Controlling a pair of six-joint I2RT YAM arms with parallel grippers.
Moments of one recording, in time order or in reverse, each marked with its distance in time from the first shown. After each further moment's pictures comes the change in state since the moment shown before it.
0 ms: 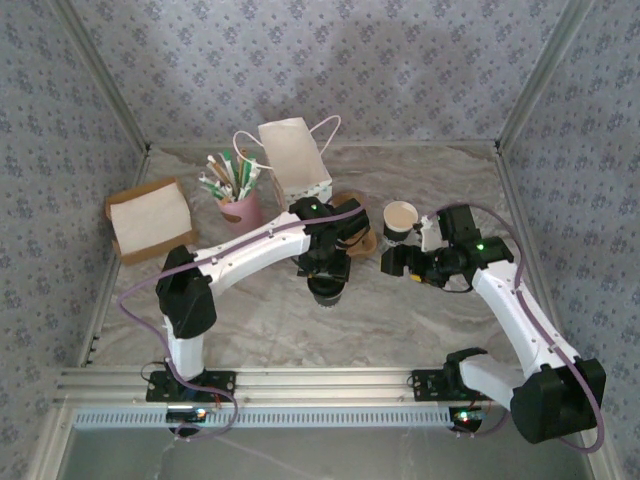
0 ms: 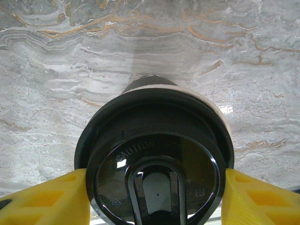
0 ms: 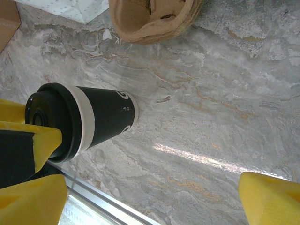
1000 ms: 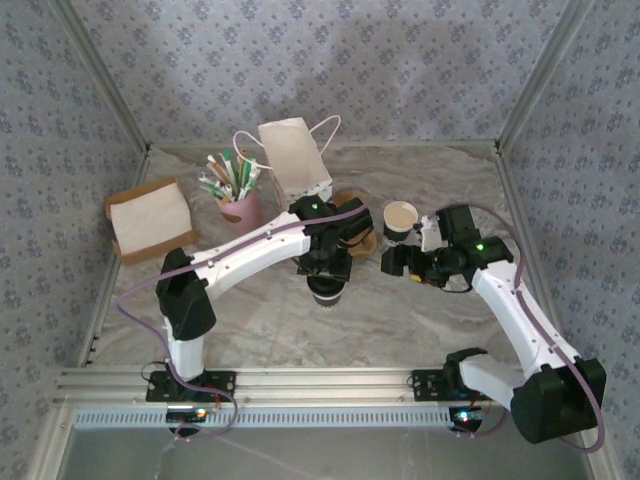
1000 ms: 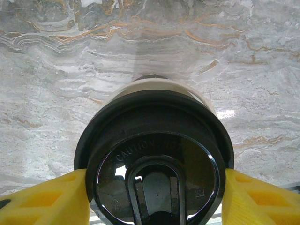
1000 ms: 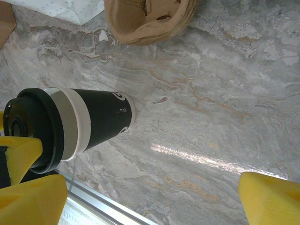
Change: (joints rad) left arm -0.021 -0.005 0.056 -0.051 -0.038 -0.007; right arm 0.005 0.000 0.003 -0.001 0.018 0.010
